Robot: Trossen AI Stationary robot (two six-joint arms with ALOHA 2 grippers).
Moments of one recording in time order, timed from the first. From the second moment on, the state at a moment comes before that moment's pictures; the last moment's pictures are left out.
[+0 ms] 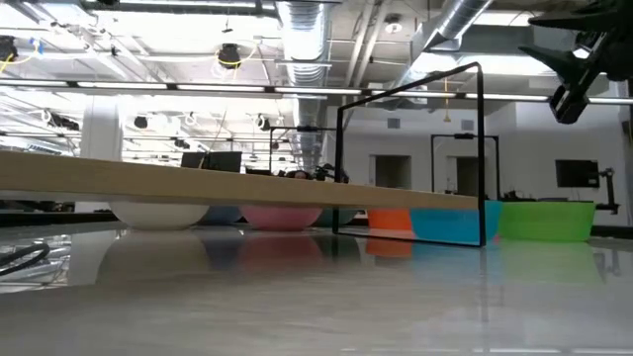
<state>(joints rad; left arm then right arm) -0.39 0.67 0.94 -0.38 -0.88 -1.05 0.53 0.01 0.00 0.33 0.66 0.58</state>
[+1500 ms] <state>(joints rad) 0.22 1.08 1.33 -0.86 -0.04 -0.73 0.28 1.06 0.91 -1.19 0.14 0.57</state>
